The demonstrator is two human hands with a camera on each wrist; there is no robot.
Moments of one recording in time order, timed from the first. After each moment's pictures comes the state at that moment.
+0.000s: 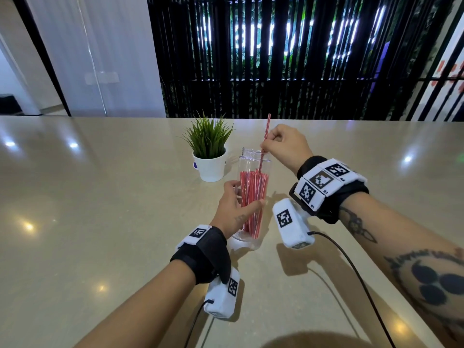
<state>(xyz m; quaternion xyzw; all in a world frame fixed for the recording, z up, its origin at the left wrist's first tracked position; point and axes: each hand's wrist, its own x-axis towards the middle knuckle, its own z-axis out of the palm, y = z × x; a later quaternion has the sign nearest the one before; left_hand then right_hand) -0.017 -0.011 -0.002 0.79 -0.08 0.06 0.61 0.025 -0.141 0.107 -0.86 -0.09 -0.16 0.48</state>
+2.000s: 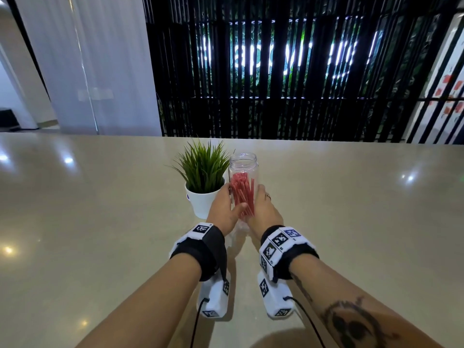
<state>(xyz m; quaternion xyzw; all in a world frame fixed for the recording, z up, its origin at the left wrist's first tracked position) 0.129 0.014 0.001 0.84 -0.13 0.15 0.50 0.131 -0.091 -0.002 -0.94 -0.04 -0.09 0.34</state>
